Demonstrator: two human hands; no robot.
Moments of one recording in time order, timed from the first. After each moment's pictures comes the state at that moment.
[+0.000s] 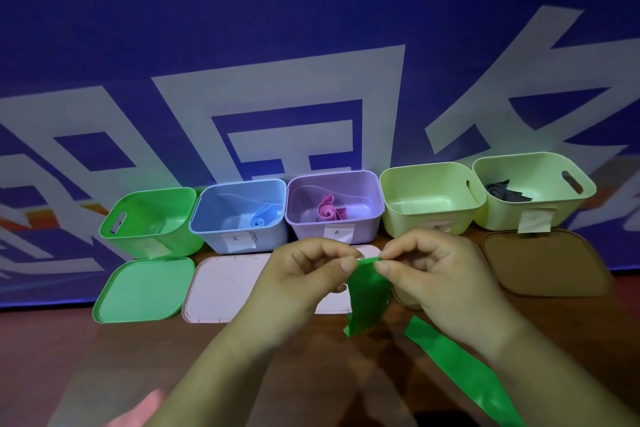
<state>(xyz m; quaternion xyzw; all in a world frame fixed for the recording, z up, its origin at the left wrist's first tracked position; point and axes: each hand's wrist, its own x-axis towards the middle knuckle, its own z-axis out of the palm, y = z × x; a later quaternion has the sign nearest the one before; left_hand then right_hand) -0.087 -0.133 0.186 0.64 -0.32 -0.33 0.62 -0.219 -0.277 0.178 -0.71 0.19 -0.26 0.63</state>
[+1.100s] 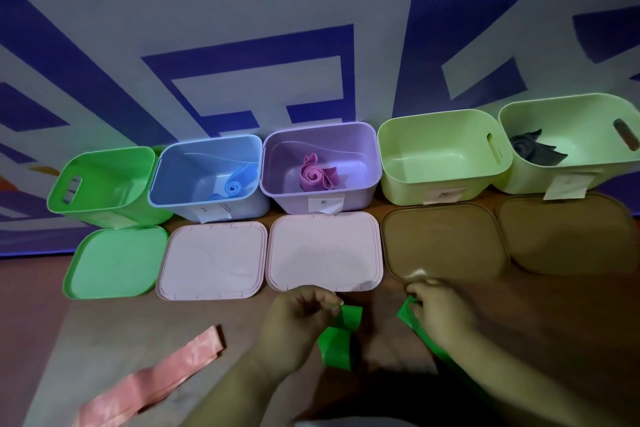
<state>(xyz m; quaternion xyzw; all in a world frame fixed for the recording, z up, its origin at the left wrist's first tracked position) -0.072 -0.162 0.028 0.75 -0.15 -0.40 0.50 -0.226 -0.371 -0.086 -0.89 0.35 0.09 0.27</state>
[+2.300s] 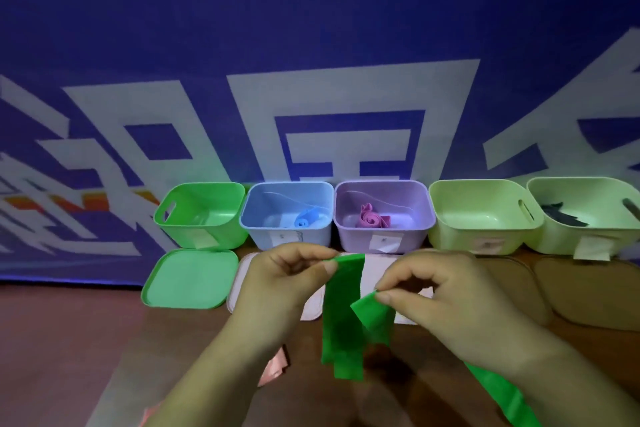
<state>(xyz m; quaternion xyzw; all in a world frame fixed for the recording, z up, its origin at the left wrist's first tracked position) -0.034 -0.048 0.202 0.68 -0.20 -0.22 0.67 -0.168 -0.214 0.207 -0.87 0.09 -0.17 0.46</state>
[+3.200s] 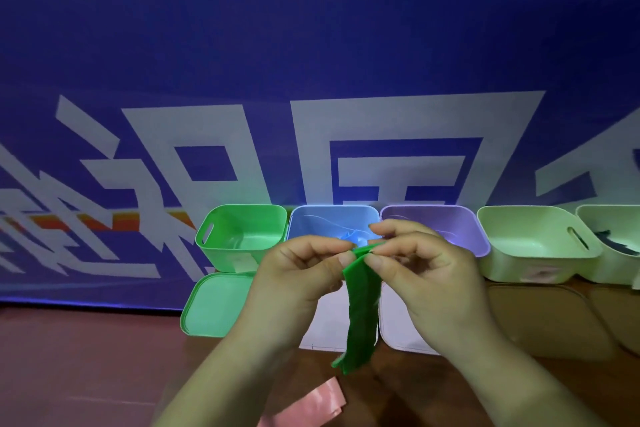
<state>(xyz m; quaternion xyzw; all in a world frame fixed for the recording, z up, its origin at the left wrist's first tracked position) 0.051 0.024 0.240 0.60 -0.20 -0.27 0.73 -0.047 -0.108 0.220 -0.74 0.14 -0.34 0.56</state>
